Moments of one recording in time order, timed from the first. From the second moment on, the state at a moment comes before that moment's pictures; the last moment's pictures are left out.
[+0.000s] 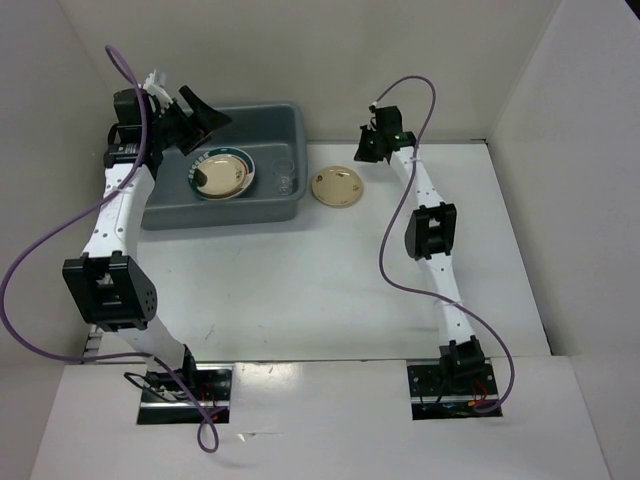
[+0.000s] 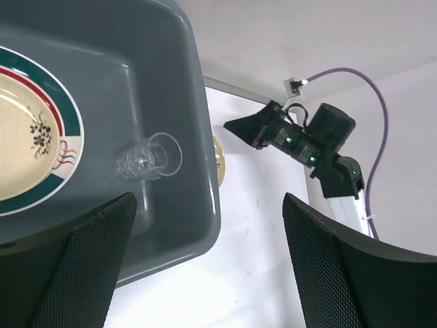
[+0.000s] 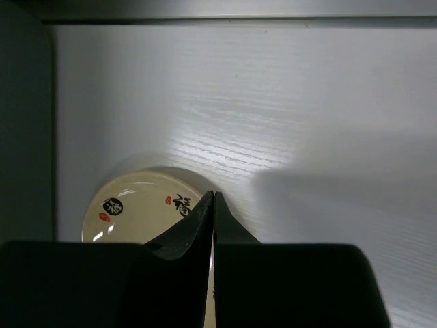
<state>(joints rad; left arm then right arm) 0.11 1.68 1.70 -0.35 0.54 -0.66 0.21 2.82 2.85 -0.72 -0.21 0.30</state>
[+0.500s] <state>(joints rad) 0.03 1.62 1.59 -0.35 0.59 -0.69 0.21 2.94 2.89 -0.69 -0.37 0.36</state>
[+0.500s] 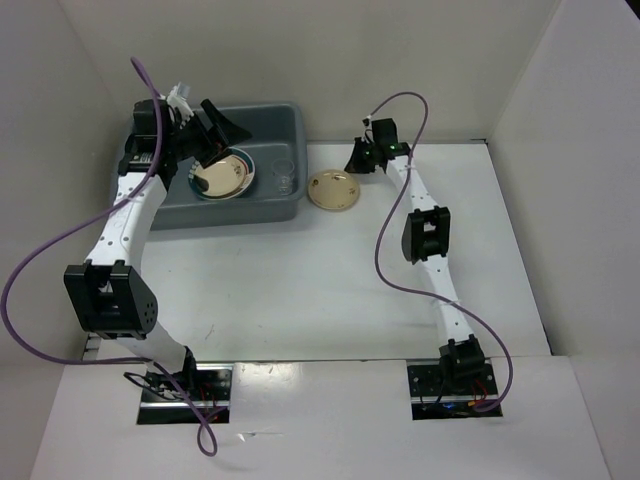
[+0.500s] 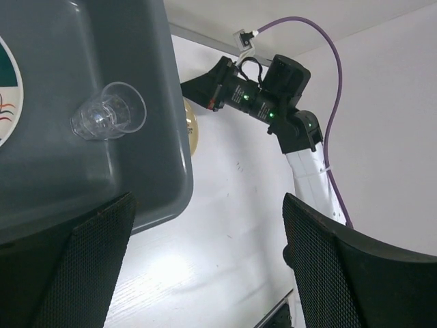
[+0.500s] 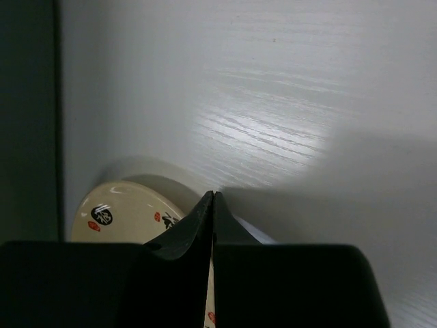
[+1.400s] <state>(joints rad) 0.01 1.51 1.43 -0.37 0.56 -0.69 0.42 2.83 2.76 -0.90 -0.34 0.37</state>
